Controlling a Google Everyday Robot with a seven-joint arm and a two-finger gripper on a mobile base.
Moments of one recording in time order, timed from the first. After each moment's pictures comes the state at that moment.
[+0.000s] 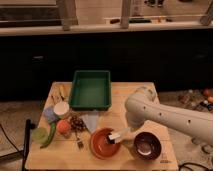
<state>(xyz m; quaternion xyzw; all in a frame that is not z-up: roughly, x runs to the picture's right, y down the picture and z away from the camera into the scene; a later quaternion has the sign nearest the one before) 0.140 0.208 0.741 -0.31 -0.06 -0.19 0.93</state>
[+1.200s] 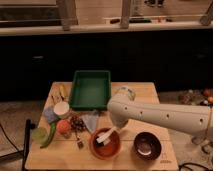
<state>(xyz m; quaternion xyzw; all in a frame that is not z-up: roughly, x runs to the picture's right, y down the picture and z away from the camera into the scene) 0.066 0.208 0.753 -0.29 -0.11 -0.31 0.90</state>
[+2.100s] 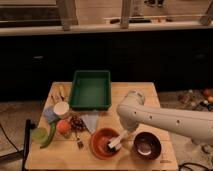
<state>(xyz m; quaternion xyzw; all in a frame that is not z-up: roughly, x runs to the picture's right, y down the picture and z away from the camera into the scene) 0.122 0.215 0.757 -0.31 -0.08 -0.32 0.89</state>
